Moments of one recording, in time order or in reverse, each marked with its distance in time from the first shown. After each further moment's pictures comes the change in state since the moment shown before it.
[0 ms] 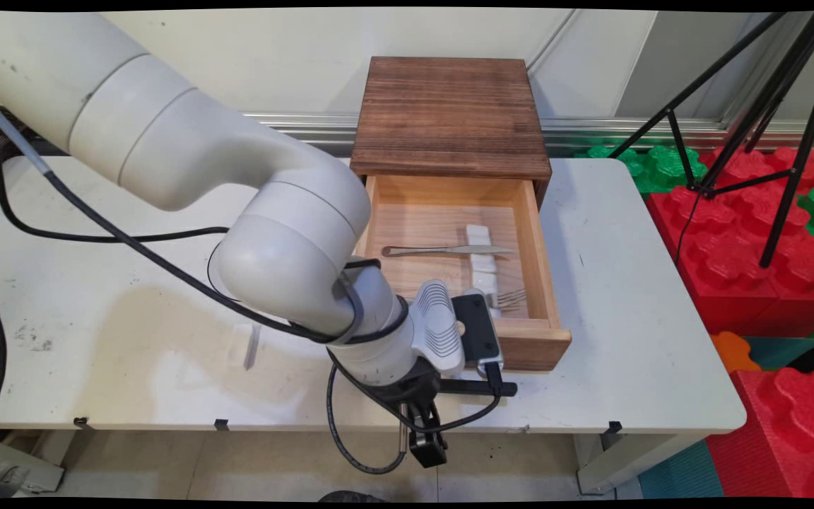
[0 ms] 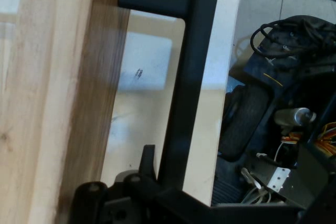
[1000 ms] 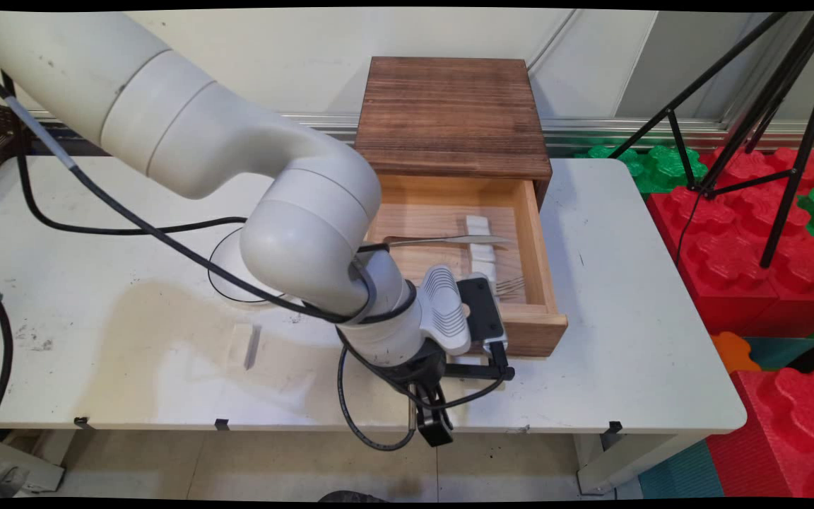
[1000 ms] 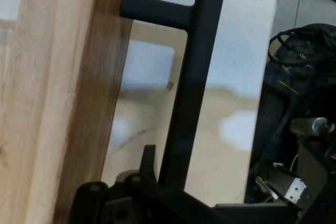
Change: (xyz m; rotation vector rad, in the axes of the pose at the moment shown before) arm 0.008 -0.020 0.007 0.023 0.008 -0.015
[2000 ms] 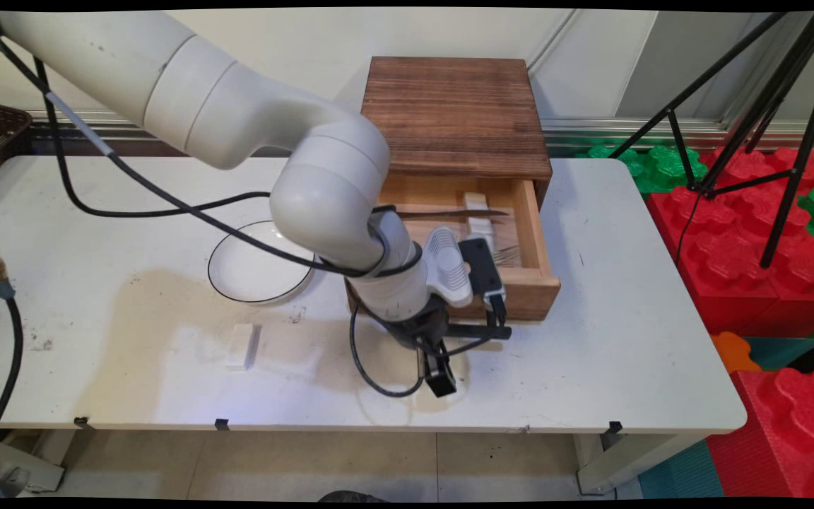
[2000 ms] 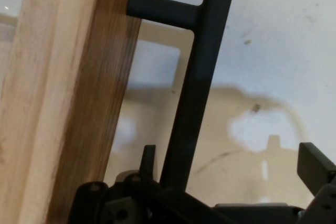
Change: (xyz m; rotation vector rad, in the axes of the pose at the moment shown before) arm 0.012 -0.048 0.010 0.054 0.011 -0.026
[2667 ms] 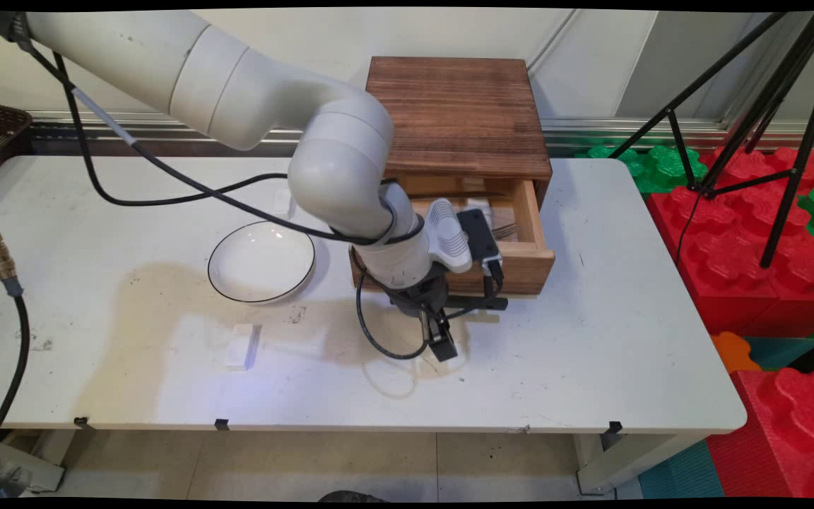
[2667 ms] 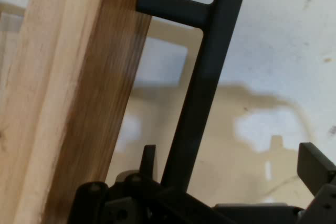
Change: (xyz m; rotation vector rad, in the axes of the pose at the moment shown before) arm 0.009 -0.039 0.008 0.045 0.004 -0.034
